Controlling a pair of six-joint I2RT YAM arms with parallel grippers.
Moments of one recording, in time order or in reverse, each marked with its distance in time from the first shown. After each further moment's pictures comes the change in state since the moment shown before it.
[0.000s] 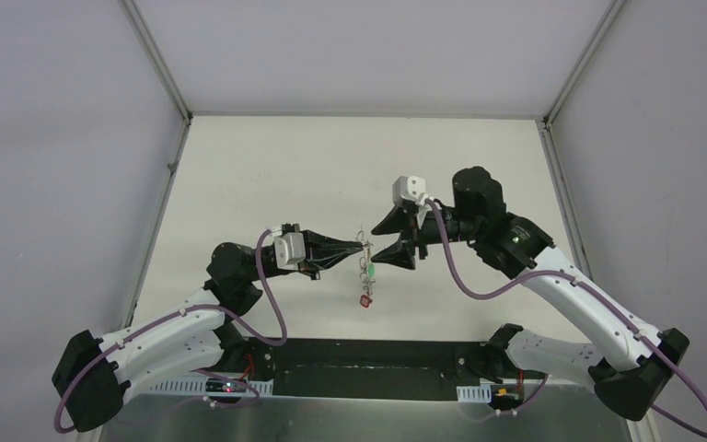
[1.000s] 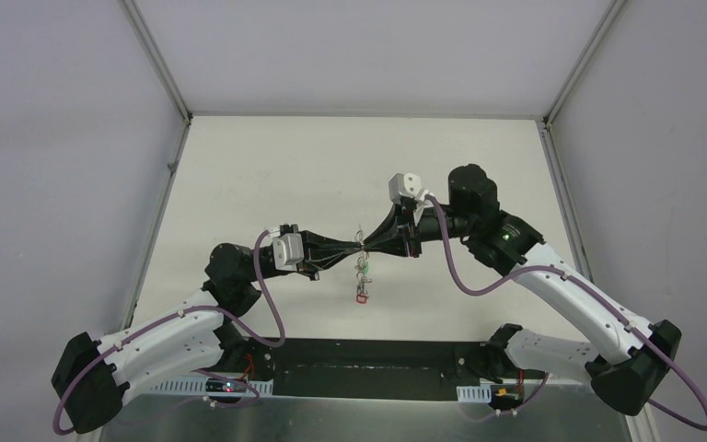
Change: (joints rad) left arm 0.000 -0.013 0.000 -0.008 0.000 0.000; right arm 0.000 0.027 -0.024 0.158 -0.091 0.067
